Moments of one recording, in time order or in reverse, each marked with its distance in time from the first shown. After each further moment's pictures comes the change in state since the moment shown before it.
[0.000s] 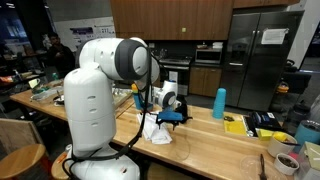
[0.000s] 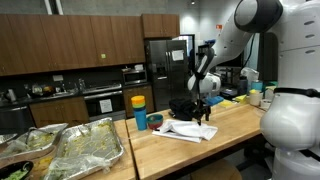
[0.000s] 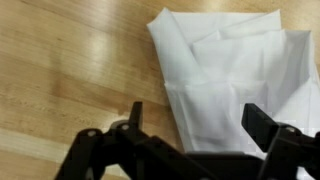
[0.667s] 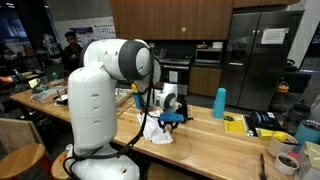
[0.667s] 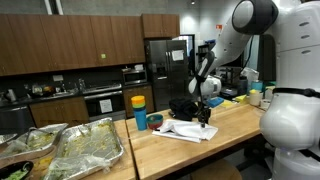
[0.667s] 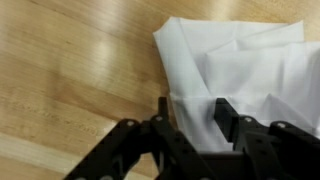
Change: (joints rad) arm -0.012 0.036 0.003 0.002 -0.063 0.023 0.001
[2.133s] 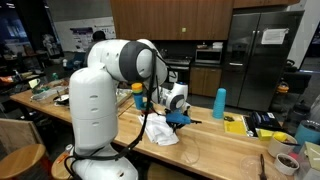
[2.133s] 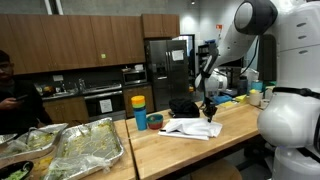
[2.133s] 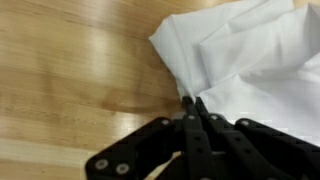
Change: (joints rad) arm -0.095 0.001 -0.007 0.028 0.108 0.010 -0.033
